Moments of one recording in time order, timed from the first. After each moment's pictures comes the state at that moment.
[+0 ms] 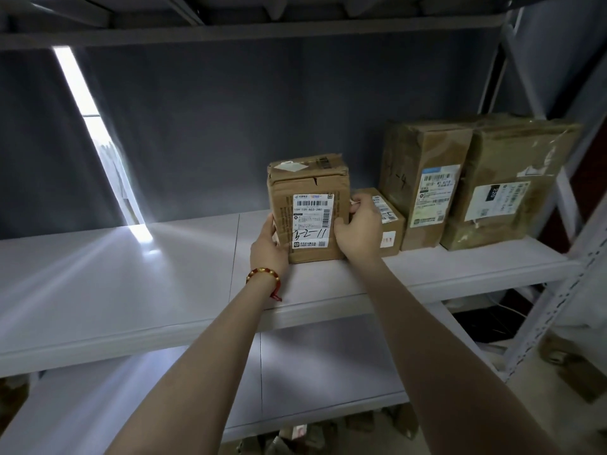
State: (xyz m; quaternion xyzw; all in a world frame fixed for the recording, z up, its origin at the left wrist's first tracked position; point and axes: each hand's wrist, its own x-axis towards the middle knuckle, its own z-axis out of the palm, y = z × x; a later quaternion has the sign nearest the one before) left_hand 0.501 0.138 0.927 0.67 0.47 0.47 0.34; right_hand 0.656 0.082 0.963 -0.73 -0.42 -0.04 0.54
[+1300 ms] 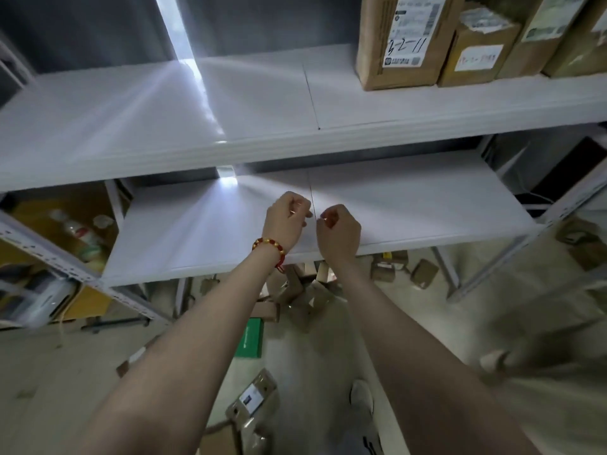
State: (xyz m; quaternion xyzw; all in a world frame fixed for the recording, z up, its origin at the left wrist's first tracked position) left_hand 0.286 -0.015 0.781 0.67 0.48 0.35 0.45; right_hand 0.387 -0.055 0.739 -0.77 -0.39 0.15 0.49
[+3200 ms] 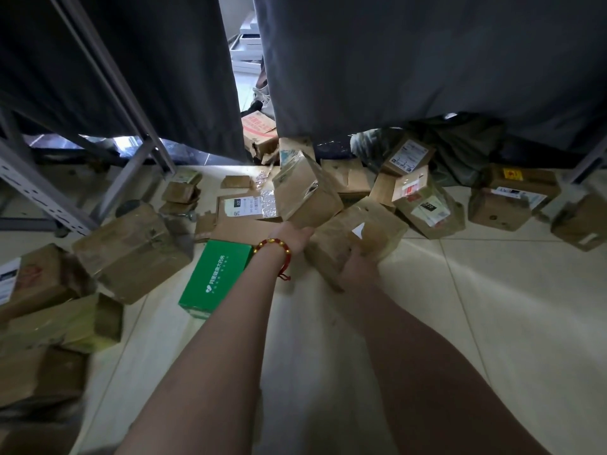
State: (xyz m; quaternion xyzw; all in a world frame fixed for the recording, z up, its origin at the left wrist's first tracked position) left_hand 0.232 0.056 0.023 0.59 0.67 0.10 0.45; right_hand 0.381 0.026 -0.112 -0.84 -0.42 0.29 0.16
